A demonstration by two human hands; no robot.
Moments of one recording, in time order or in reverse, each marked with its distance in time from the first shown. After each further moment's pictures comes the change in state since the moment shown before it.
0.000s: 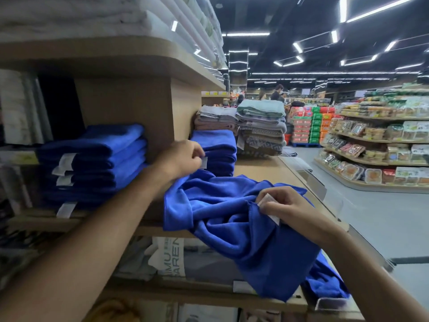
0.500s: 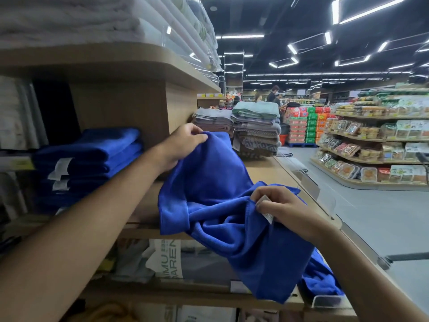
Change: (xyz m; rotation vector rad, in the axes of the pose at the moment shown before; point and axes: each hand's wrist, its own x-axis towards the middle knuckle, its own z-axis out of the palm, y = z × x) left_hand 0.022 0.025 -0.017 -0.786 -0.026 -0.133; right_hand -0.003 -0.011 0.002 0.045 0.046 0.063
